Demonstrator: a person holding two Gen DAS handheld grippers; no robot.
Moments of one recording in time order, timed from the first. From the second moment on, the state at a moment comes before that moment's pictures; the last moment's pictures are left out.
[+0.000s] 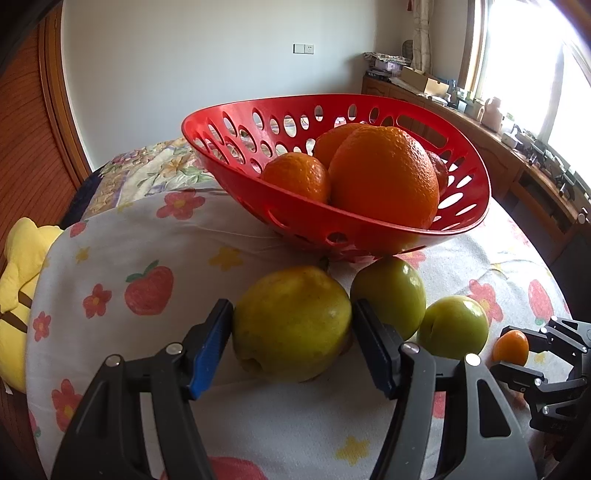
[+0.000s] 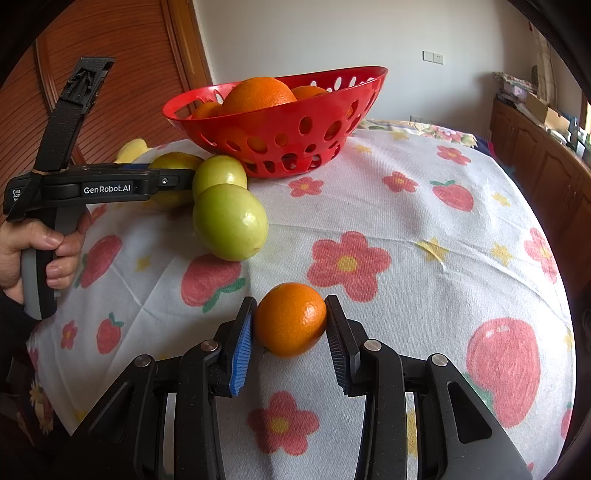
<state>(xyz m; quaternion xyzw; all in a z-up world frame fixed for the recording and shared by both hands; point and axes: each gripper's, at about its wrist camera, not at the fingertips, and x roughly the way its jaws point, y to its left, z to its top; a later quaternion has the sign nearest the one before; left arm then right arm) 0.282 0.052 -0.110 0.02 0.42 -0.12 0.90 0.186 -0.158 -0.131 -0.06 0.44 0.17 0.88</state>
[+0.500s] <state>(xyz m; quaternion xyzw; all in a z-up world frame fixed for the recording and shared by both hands) 0.274 0.056 -0.110 0.02 0.41 -0.13 0.90 0.185 -0.159 -0.131 -0.06 0.44 0.17 0.88</state>
